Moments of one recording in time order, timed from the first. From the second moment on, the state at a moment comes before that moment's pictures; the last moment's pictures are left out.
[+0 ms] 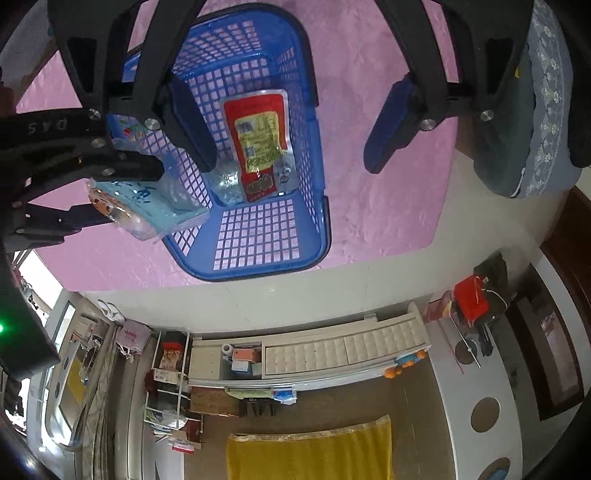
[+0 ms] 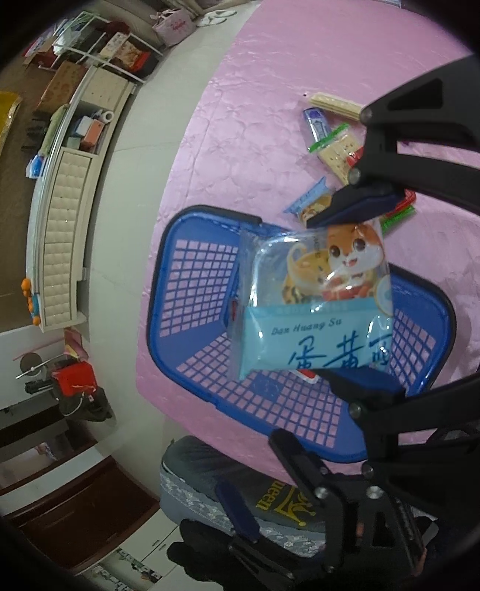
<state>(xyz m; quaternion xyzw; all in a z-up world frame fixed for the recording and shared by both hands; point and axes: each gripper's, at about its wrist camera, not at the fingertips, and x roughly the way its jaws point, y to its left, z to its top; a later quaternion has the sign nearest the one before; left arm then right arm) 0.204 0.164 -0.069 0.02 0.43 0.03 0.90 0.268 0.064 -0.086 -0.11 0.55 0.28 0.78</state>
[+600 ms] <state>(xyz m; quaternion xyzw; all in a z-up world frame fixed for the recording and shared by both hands) 0.187 0.189 -0.086 -0.02 0.43 0.03 0.90 0.256 0.116 -0.103 -0.23 0.53 0.21 0.79</state>
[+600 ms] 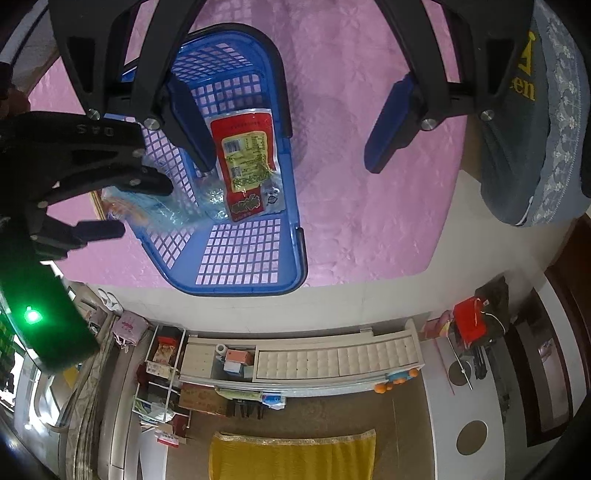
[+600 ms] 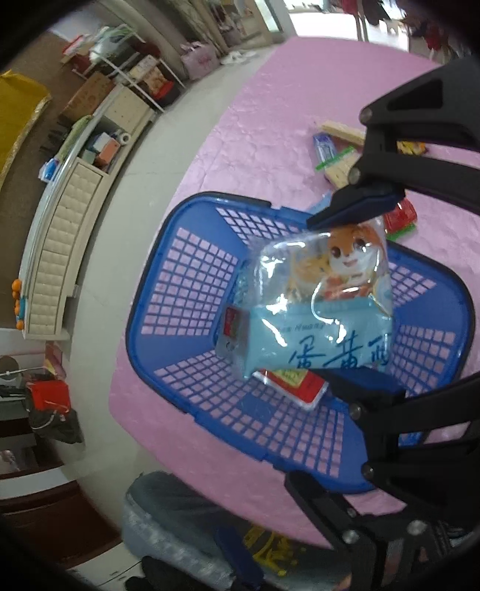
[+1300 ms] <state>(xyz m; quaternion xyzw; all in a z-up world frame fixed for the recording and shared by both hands) 0.157 0.168 -0.049 -0.01 0.42 0.04 0.91 0.222 0.091 -0.067 -0.24 0.51 0.19 0.80</state>
